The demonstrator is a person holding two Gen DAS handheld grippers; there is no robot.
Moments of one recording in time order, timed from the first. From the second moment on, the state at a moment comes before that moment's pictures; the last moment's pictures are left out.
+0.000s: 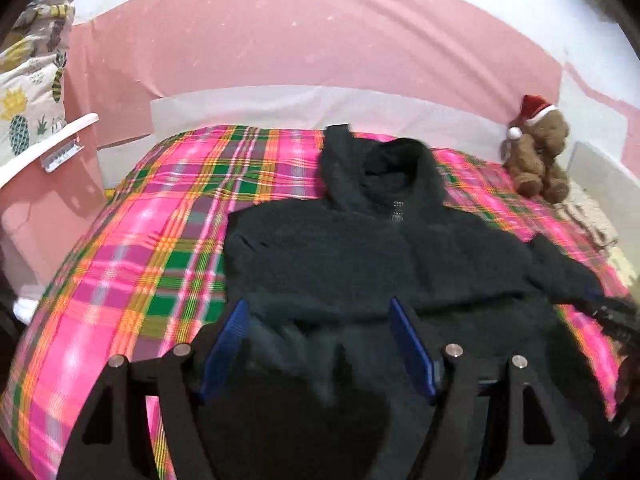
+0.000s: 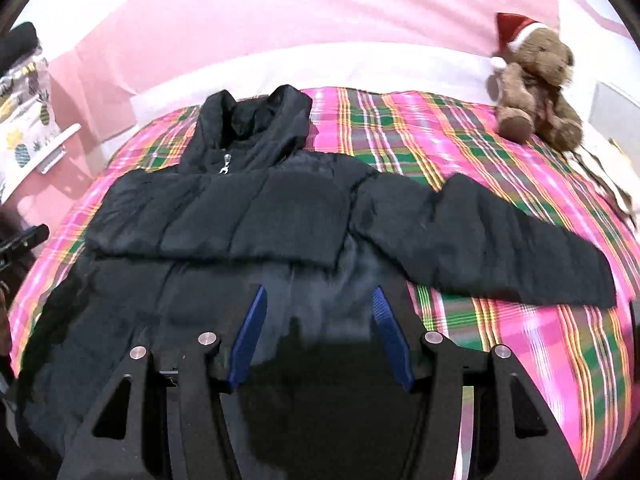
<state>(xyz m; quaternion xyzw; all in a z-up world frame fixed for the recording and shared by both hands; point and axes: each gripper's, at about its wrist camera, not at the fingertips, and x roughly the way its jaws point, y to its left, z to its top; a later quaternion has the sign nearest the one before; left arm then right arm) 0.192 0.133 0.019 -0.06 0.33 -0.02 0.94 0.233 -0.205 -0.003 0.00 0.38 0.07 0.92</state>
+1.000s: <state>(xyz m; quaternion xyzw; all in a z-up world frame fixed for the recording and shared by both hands) 0.128 0.034 0.022 -0.06 0.35 -0.07 0.93 0.136 -0.282 0.006 0.04 0.38 -0.01 0.92</state>
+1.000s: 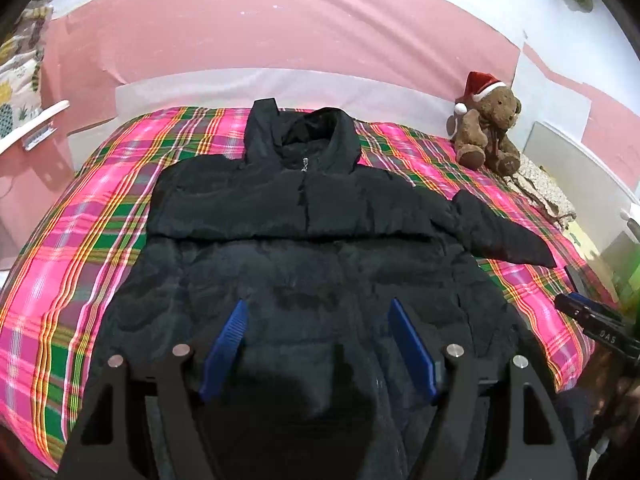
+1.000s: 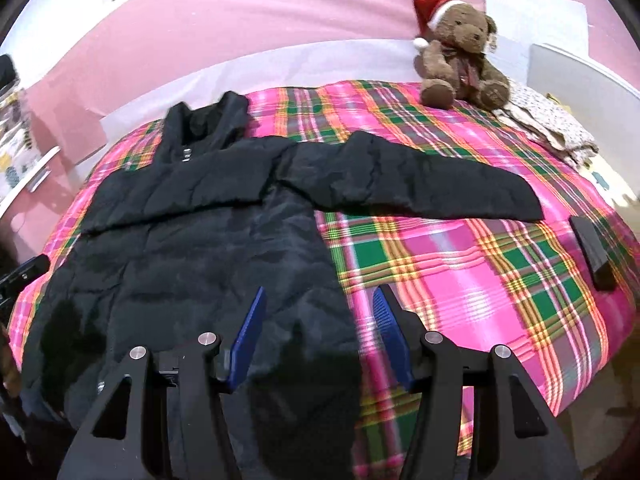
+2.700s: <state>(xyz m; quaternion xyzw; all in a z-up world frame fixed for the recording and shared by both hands) 0.312 0.033 -0.035 -0.01 0.39 -0.04 0.92 0.304 -0.506 -0.049 0.33 0.35 -0.13 0.87</state>
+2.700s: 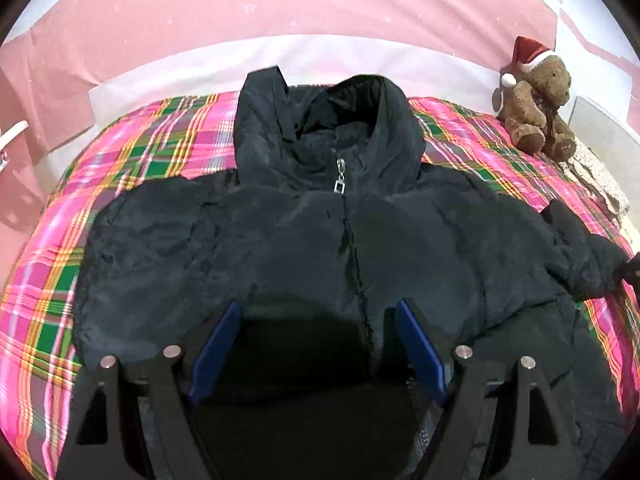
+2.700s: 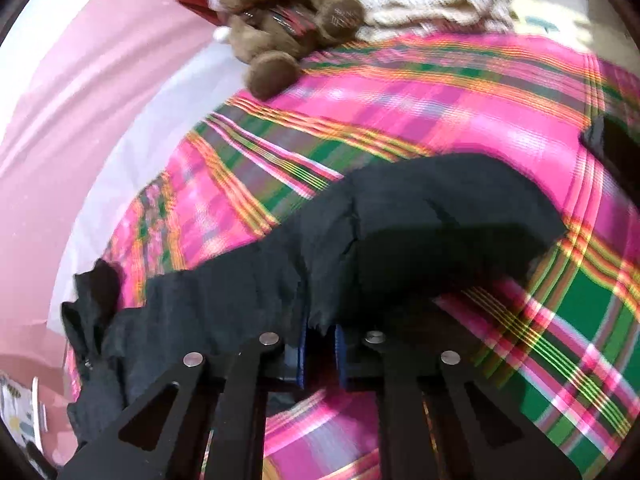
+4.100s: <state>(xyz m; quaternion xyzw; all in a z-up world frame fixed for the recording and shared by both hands) 0.253 0.103 0.001 -0.05 0.35 -0.02 0.94 0.353 -0.111 -0.042 0.05 0.43 0.22 0.87</state>
